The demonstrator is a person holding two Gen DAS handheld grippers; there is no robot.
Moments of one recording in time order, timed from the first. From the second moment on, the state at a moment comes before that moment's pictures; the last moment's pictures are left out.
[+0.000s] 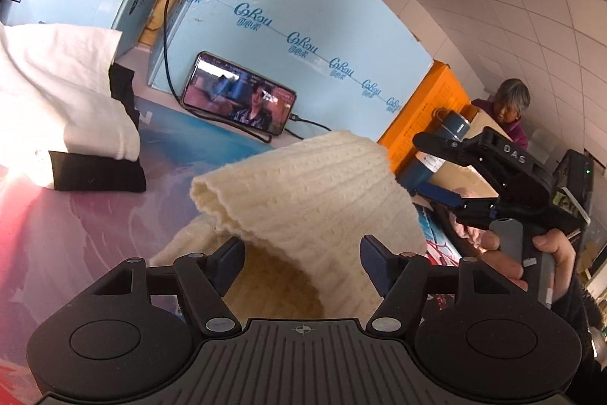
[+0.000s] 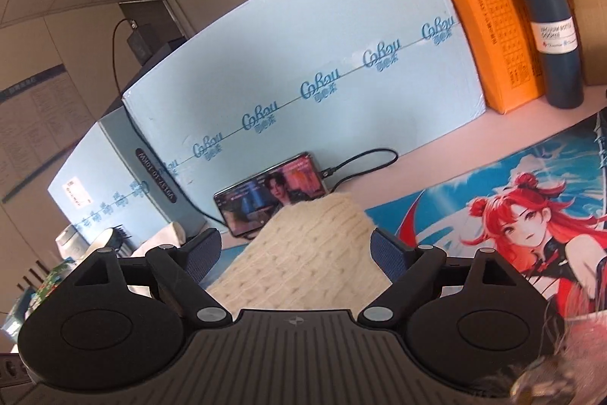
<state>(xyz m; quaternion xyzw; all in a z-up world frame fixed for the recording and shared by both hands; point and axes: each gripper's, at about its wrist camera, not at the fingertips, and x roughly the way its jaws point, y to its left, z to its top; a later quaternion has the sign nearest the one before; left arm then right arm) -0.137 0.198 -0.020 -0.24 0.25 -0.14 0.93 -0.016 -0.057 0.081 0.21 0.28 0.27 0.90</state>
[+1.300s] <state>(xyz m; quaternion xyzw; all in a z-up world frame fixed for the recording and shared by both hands) -0.221 0.149 0.014 -0.02 0.12 -0.35 0.93 -0.144 -0.154 0.080 0.20 0.29 0.21 0.91</state>
